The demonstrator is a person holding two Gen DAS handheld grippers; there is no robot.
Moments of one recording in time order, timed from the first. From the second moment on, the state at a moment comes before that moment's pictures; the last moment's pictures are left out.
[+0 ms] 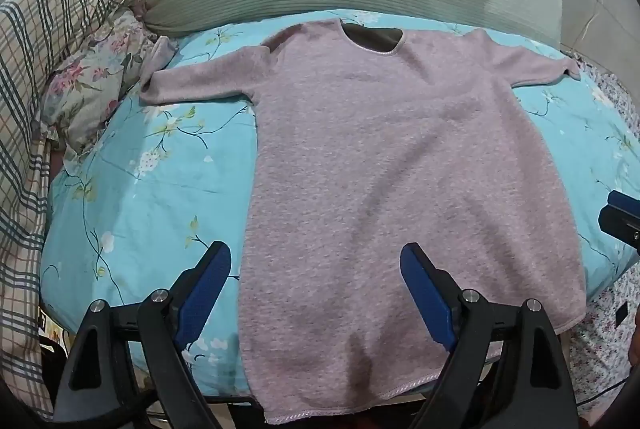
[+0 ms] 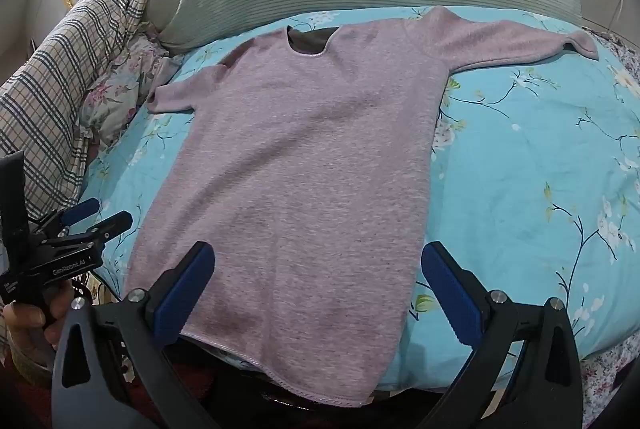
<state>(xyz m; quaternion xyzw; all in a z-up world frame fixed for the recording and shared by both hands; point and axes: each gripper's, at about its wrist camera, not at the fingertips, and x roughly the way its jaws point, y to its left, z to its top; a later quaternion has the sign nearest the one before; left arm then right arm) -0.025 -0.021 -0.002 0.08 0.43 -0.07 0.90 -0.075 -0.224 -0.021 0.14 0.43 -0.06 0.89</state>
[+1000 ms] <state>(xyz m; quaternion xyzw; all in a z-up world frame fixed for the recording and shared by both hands) -0.025 -0.025 -0.004 0.08 0.43 -0.07 0.90 -0.072 -0.221 -0.021 0.14 0.44 -0.06 0.89</state>
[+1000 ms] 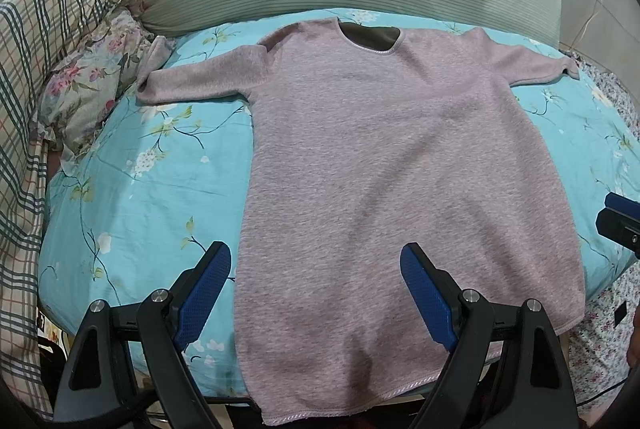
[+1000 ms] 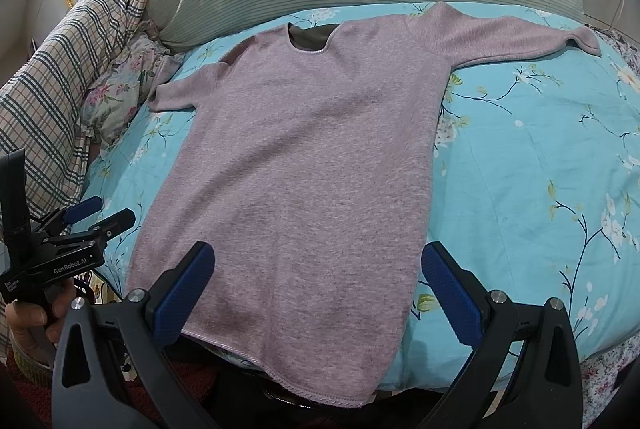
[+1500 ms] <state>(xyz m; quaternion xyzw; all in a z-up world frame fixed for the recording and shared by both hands) -0.019 -0.027 -0.004 0.08 0.44 -0.07 0.89 -0.071 -0.227 -0.018 0.14 0.44 -0.06 0.89</state>
